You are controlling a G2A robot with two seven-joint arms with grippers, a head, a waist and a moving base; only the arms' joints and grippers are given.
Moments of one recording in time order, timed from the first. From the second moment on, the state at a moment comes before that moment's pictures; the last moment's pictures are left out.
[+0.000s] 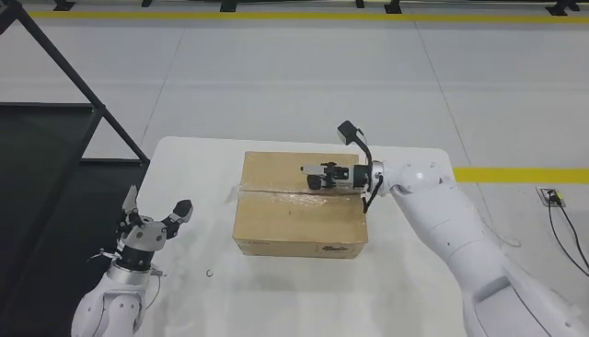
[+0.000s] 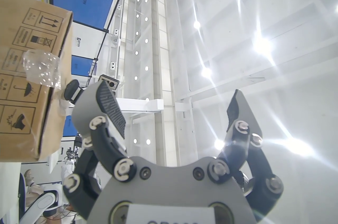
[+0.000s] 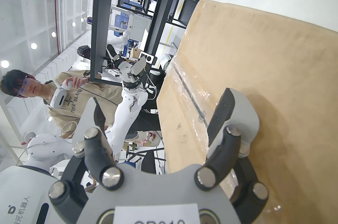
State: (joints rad) left arm 1.29 -1.27 -1.71 -1.53 -0.98 -0.12 -0.69; right arm -0.17 -1.43 0.71 -0.40 0.55 -0.67 1.15
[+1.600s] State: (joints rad) left arm 1.19 -1.27 -1.61 -1.47 -0.87 -0.13 -0.51; right arm -0.53 -1.15 1.13 -0.82 0.47 -0.43 1.16
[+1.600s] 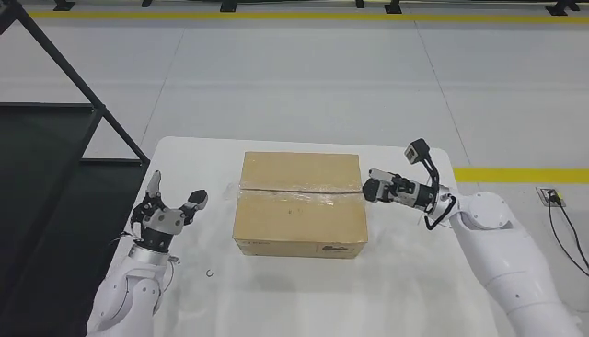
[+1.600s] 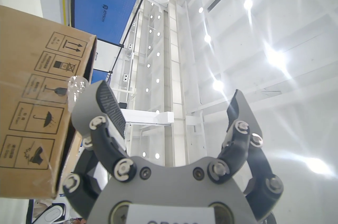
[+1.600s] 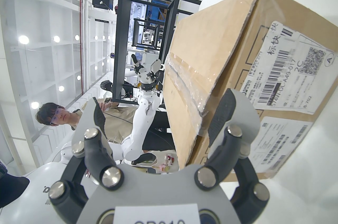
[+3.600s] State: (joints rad) left arm 1.17 -1.30 -1.64 -1.45 -1.04 -0.29 -0.50; right arm -0.62 -1.12 1.31 -0.85 0.60 -0.73 1.08
